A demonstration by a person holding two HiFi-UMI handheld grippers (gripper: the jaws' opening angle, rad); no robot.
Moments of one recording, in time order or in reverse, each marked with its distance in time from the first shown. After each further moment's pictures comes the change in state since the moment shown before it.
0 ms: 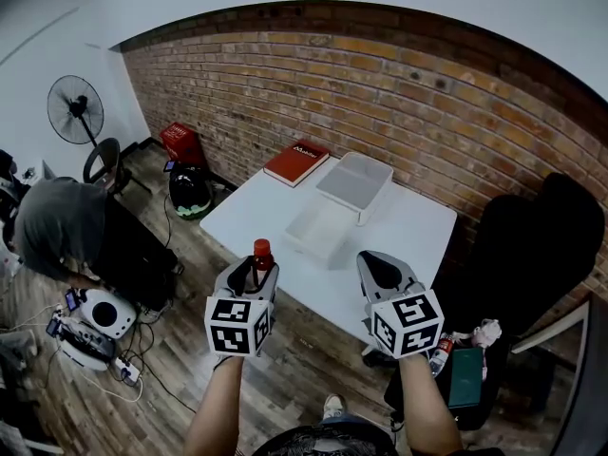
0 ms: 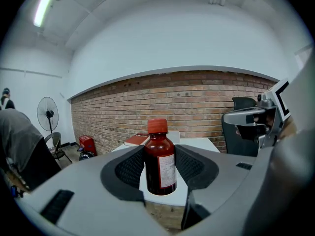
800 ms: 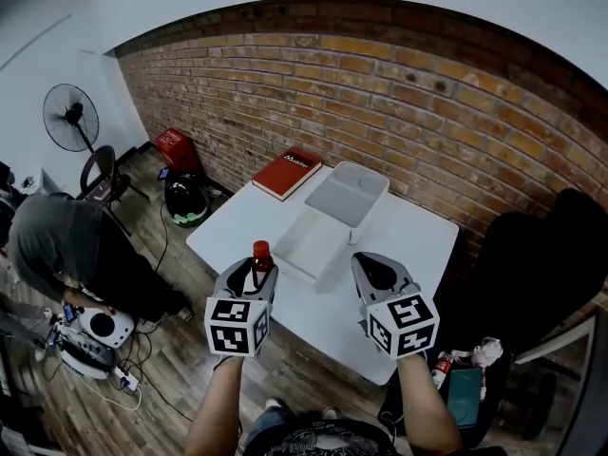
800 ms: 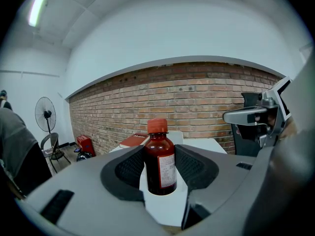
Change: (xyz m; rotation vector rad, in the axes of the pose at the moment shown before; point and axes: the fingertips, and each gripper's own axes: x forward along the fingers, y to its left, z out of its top) left arm 0.090 -0.010 0.015 0.009 0.028 0.012; right arm 0.054 -0.069 -0.006 0.012 0.004 0.035
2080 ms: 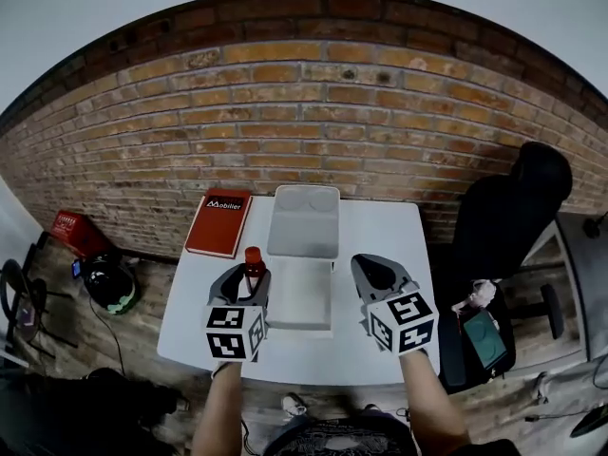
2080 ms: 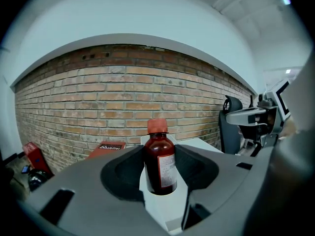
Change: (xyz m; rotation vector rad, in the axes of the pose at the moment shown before) left arm 0.208 0.055 0.040 0.099 0.027 -0.494; right arm 0.106 -0.072 -0.005 0.090 0.104 -0.521
